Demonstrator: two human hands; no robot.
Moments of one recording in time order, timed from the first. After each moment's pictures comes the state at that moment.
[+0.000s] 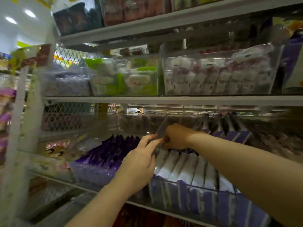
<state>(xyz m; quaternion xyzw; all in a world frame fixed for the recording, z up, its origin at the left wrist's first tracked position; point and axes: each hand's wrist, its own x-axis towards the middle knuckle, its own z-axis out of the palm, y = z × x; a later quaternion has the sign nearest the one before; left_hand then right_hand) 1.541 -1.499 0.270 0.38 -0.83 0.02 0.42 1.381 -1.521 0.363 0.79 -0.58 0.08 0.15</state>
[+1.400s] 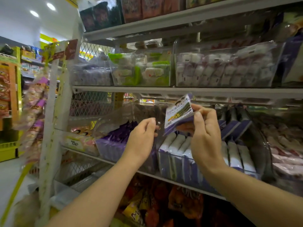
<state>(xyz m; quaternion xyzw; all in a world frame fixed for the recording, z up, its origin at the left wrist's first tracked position) 1.552 -1.446 0.281 0.36 -0.64 -0.24 0.63 1.407 -1.402 0.301 0.60 -0.28 0.74 -0.10</state>
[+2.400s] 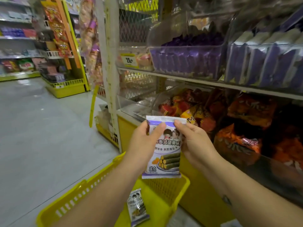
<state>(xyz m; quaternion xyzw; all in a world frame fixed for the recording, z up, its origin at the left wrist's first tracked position) 1.647 -1.325 0.065 0.49 -0.46 -0.41 0.62 1.519 -1.366 0.070 0.45 -0.32 0.52 -0.65</state>
